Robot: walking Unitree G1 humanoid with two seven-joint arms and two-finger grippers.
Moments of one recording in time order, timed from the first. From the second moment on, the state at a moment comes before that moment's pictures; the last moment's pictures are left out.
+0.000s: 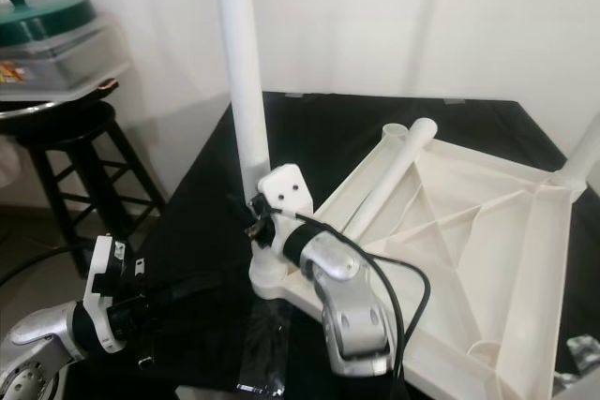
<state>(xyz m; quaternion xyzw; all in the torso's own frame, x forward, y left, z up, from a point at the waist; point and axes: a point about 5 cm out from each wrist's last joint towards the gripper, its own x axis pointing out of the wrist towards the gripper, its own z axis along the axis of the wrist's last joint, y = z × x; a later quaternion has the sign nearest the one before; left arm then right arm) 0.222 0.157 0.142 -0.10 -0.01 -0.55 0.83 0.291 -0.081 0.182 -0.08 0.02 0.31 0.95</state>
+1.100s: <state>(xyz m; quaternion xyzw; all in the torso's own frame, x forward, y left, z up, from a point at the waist) 0.222 0.153 0.138 -0.10 0.00 -0.55 0.83 0.340 -0.132 0.221 -0.04 0.04 0.69 0.72</state>
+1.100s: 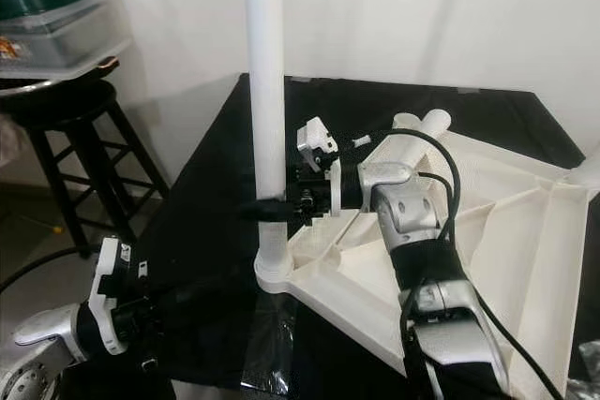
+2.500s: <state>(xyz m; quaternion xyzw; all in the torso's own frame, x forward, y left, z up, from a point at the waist) 0.226 0.156 0.139 -0.11 0.00 -0.55 0.83 0.309 -0.103 0.225 -0.04 0.03 0.65 0.76</state>
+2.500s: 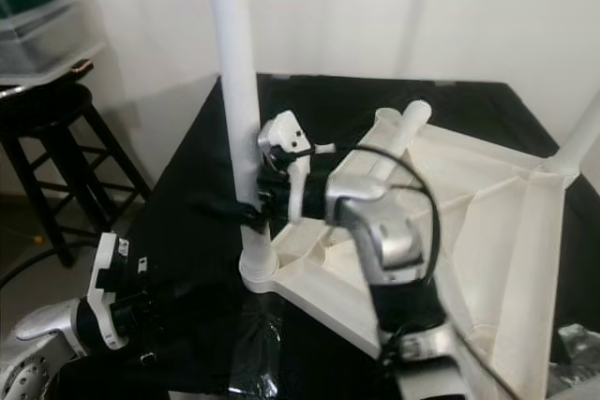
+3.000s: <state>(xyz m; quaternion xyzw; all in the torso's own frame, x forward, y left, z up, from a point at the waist) 0.224 0.154 0.136 -0.12 0.00 -0.55 0.83 0.346 -0.122 0.219 -0.01 0.08 0.70 0.71</state>
